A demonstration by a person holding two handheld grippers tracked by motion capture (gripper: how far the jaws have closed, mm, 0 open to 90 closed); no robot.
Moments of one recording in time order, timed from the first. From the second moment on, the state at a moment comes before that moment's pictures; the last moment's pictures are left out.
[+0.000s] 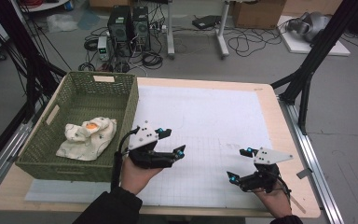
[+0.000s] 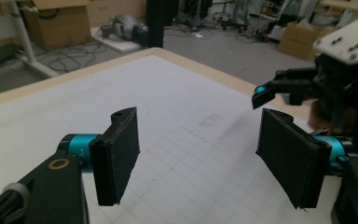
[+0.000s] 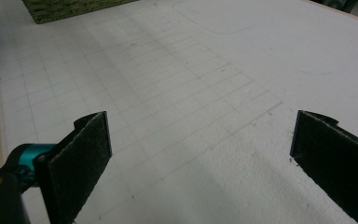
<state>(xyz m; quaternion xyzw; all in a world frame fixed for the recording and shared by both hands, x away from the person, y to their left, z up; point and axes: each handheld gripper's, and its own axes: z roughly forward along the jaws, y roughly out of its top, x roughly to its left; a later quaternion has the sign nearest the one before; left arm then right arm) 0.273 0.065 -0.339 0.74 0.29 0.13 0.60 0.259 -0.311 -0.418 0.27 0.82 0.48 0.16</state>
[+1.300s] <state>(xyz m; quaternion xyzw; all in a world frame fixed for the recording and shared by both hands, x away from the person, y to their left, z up) 0.349 0.191 -0.296 0.66 0.39 -0.03 0.64 0.263 -0.317 -0.417 0.27 0.81 0.48 0.16</state>
